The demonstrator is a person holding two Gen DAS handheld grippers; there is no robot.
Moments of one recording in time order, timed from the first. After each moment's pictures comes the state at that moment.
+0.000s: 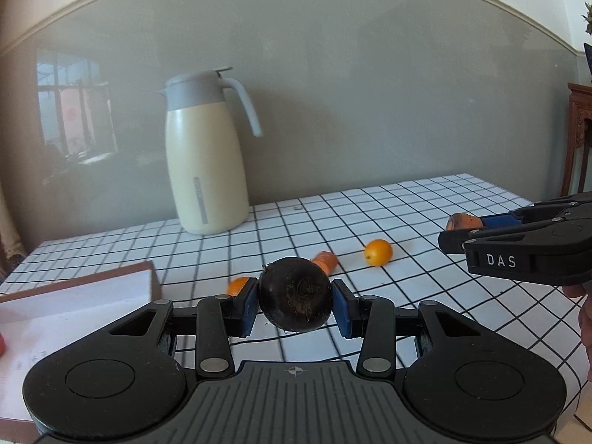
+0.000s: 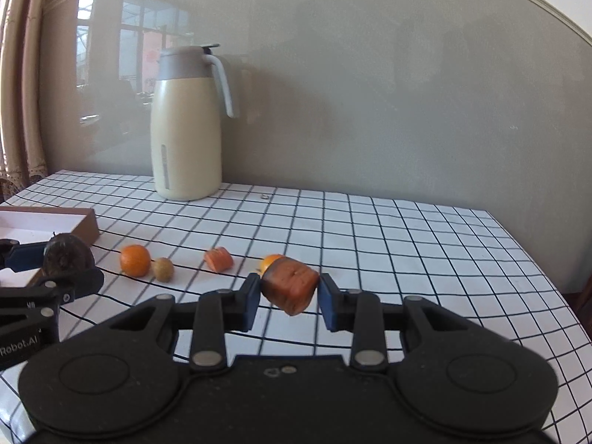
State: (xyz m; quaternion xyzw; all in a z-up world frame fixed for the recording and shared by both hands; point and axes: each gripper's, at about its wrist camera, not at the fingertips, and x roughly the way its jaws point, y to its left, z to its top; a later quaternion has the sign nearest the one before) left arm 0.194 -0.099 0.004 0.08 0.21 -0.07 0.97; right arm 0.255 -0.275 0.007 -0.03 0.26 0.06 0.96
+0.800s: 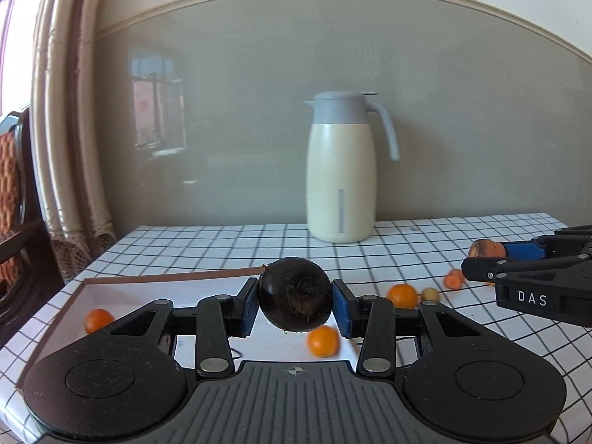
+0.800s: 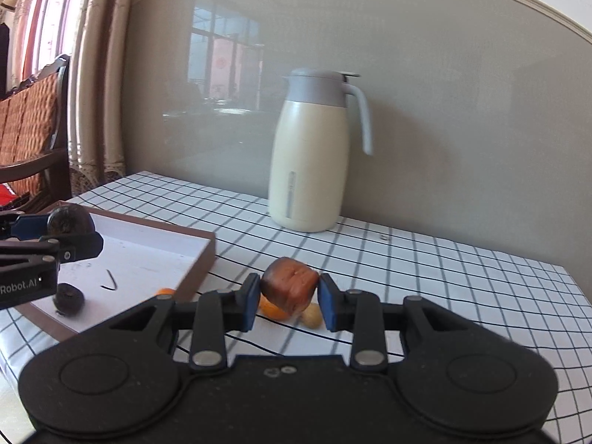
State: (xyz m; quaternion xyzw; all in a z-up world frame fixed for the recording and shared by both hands) left arm 0.167 0.036 0.025 0.03 0.18 0.04 0.98; right arm 0.252 -0.150 0.027 -0.07 0.23 0.17 0.96
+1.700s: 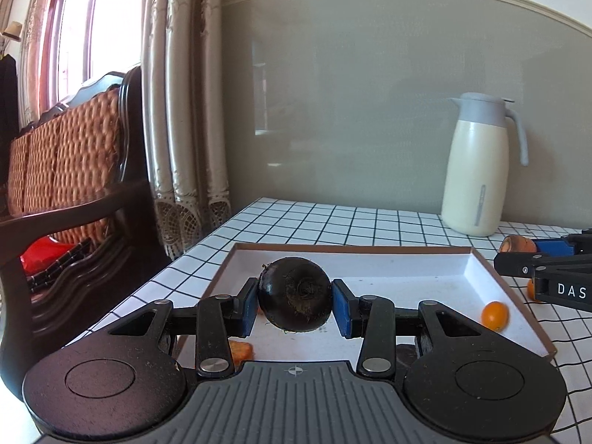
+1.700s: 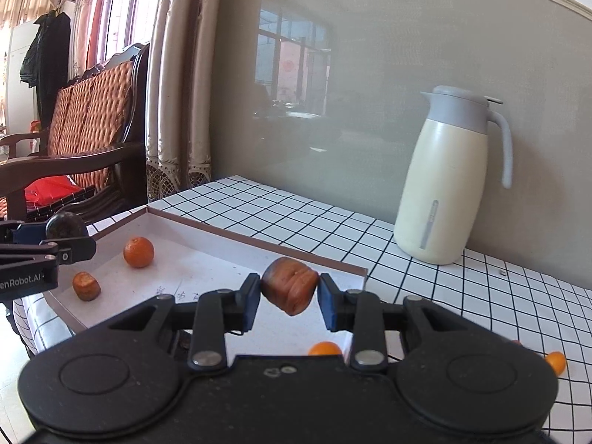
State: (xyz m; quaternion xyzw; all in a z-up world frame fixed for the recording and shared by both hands) left arm 0.139 0.172 0.012 0.00 0.20 0.17 0.97; right arm 0.261 -0.027 0.024 -0.08 0.22 0.27 0.93
